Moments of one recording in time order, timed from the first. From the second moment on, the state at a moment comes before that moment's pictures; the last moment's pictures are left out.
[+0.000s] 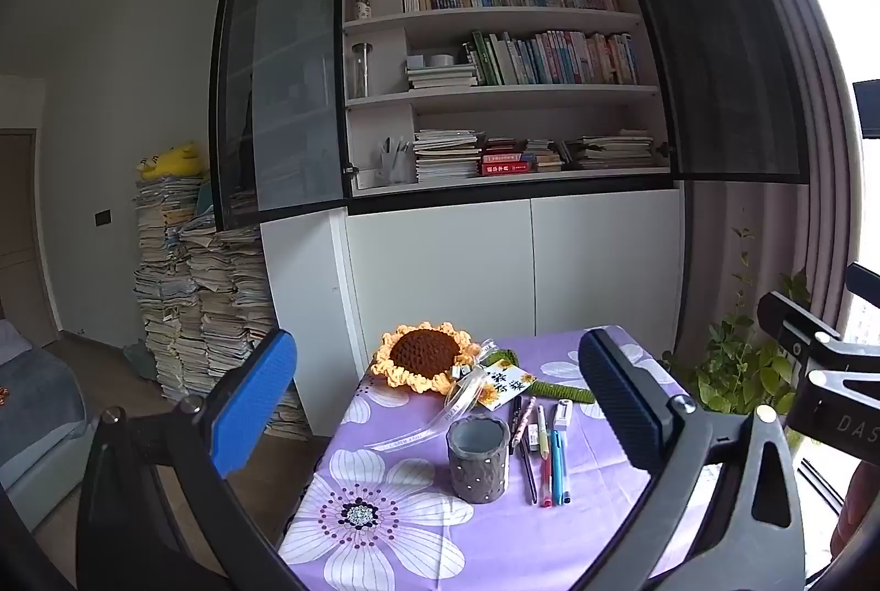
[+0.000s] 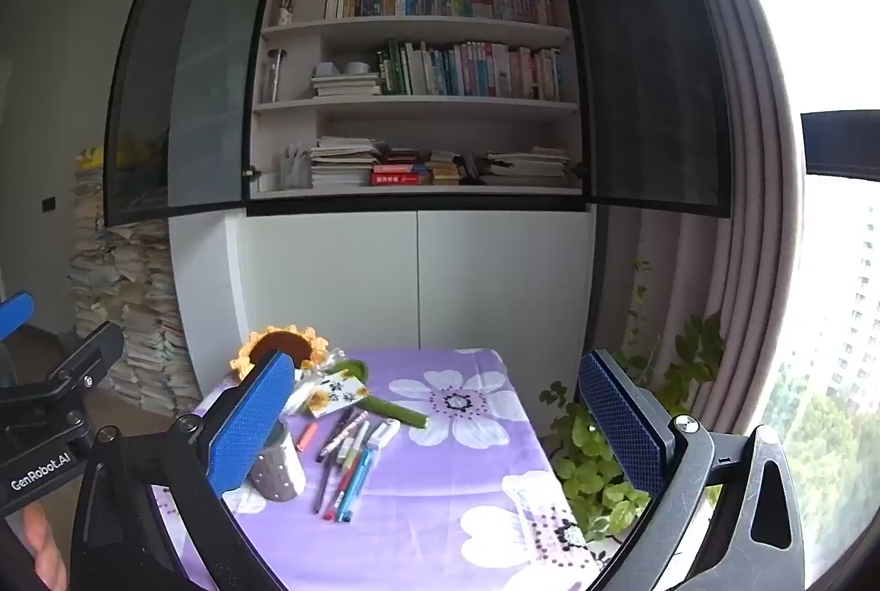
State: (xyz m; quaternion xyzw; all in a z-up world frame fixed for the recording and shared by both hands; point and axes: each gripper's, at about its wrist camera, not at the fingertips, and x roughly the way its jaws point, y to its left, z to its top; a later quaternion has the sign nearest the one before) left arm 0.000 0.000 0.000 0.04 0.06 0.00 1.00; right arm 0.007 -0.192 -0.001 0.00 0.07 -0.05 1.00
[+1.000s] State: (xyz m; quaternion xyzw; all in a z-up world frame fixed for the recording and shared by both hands) left arm -0.002 0.002 -0.004 0.04 0.05 -0.01 1.00; right arm 0.008 -0.188 -0.003 0.00 0.07 -0.05 1.00
